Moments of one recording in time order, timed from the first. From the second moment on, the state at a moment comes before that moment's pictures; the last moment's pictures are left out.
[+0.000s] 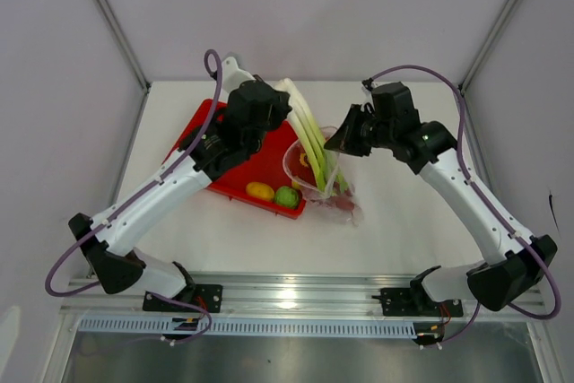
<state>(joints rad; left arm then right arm) -0.81 1.42 1.60 -0.49 -0.64 -0.98 0.53 1.34 1.47 -0.74 -0.26 0.73</state>
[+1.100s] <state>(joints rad) -1.01 1.30 1.41 0.07 -1.06 -0.49 0.47 1.39 1.53 -0.72 -0.31 0.94</state>
